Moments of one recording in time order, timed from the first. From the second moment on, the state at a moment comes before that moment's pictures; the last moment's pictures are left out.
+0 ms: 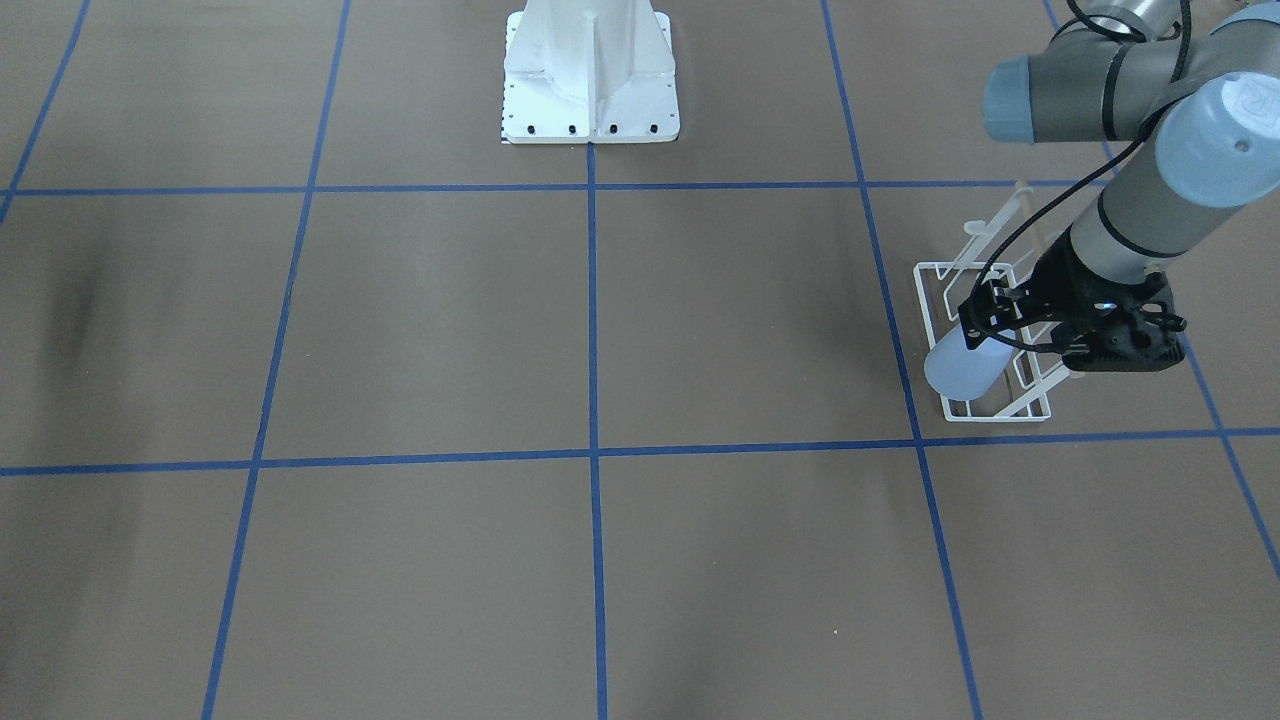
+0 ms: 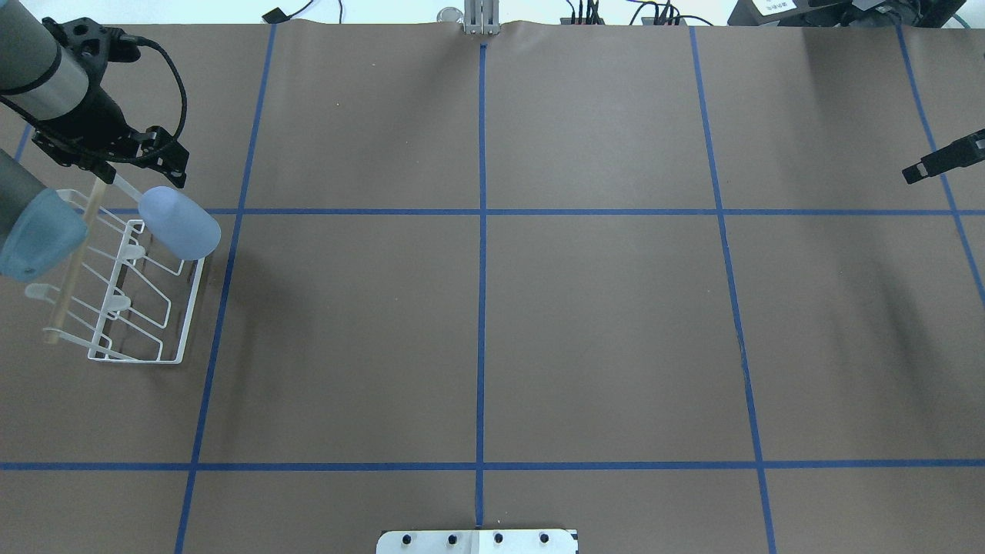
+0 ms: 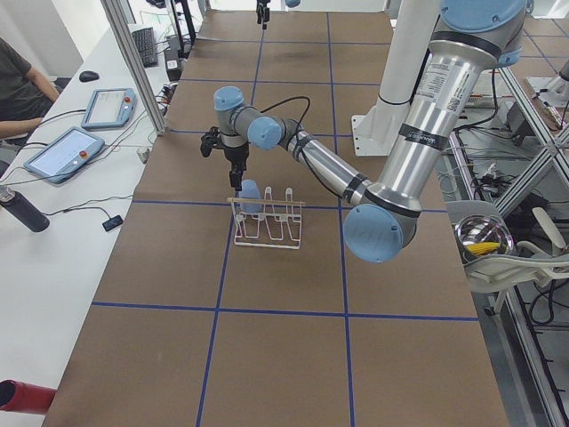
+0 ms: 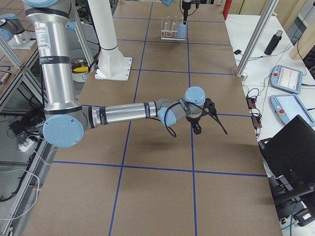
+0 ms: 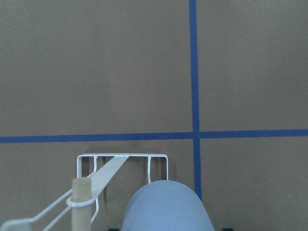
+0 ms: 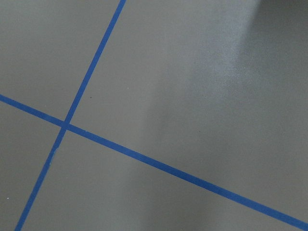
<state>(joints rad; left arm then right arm) -1.04 -1.93 -1.83 -1.45 -2.20 -0.65 1.32 -1.47 1.60 -1.17 2.43 0.19</state>
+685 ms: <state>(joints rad) -1.22 -1.78 -1.97 -1.42 -2.20 -0.33 1.37 -1.47 1.76 -1.50 2.37 0.10</state>
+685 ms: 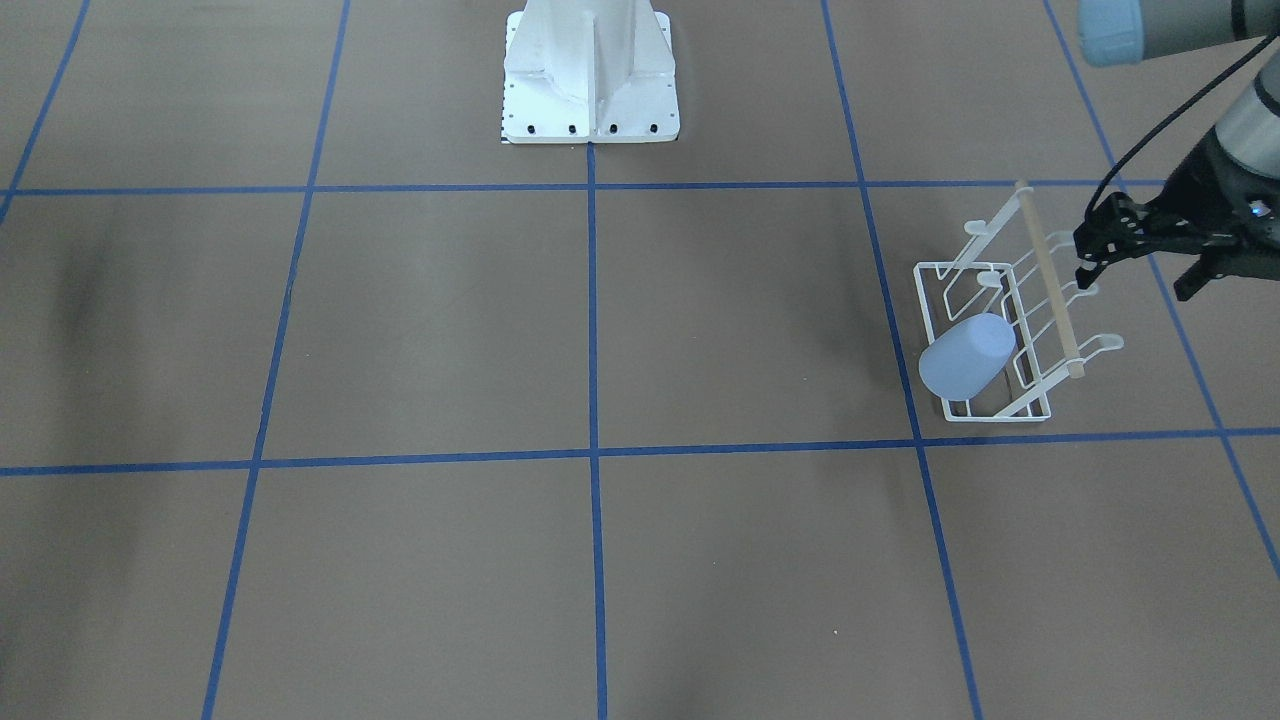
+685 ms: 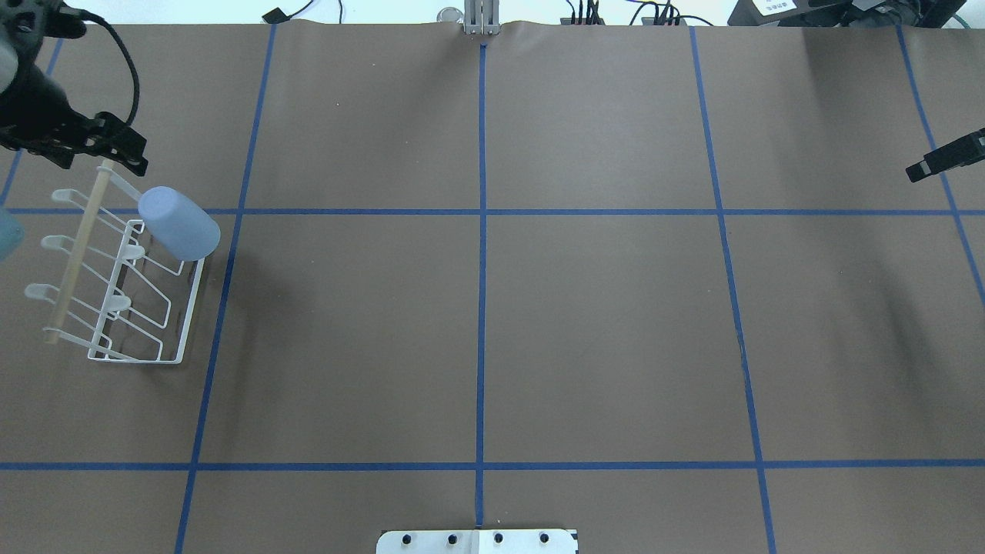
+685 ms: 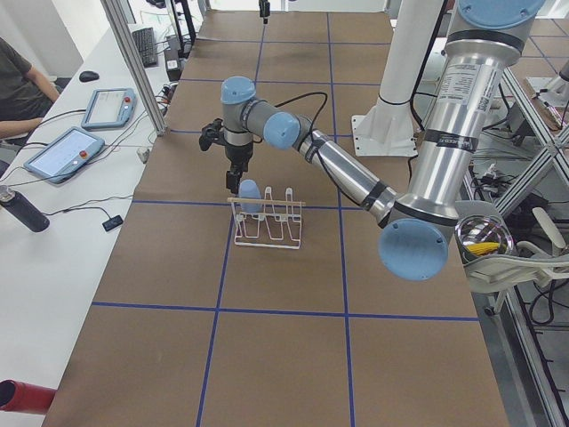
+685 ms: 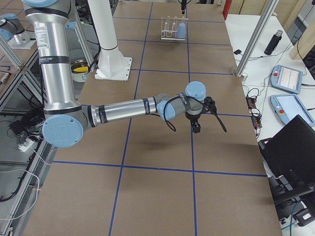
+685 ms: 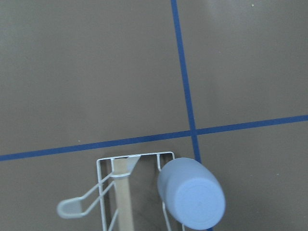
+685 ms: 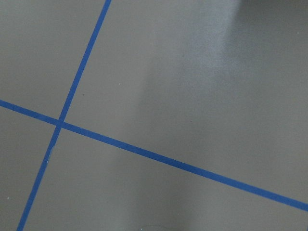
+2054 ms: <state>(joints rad) -1.38 -1.47 -1.84 -1.80 -2.31 -0.21 1.46 -1.56 1.90 -1.78 2.29 -0.05</state>
